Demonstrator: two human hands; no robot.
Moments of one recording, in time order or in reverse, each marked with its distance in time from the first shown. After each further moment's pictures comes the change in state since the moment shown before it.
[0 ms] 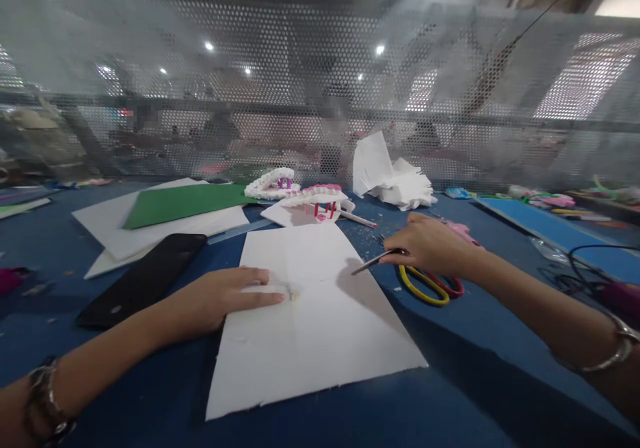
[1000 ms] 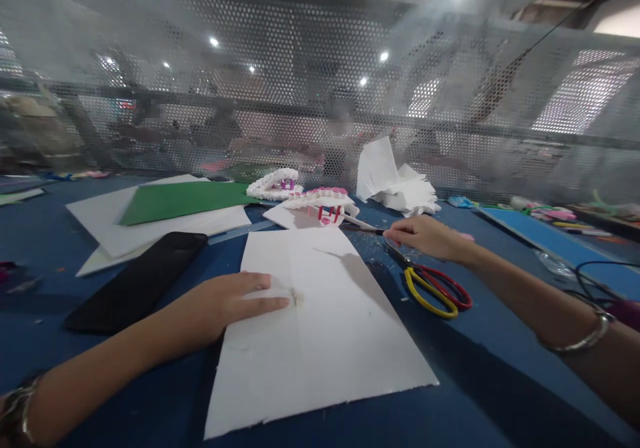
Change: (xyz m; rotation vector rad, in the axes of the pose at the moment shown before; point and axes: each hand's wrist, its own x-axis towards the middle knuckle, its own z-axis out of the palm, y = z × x) left_hand -0.002 0.008 0.004 0.051 0.027 -0.107; right_hand 0.020 0.019 0.006 0.579 0.021 0.315
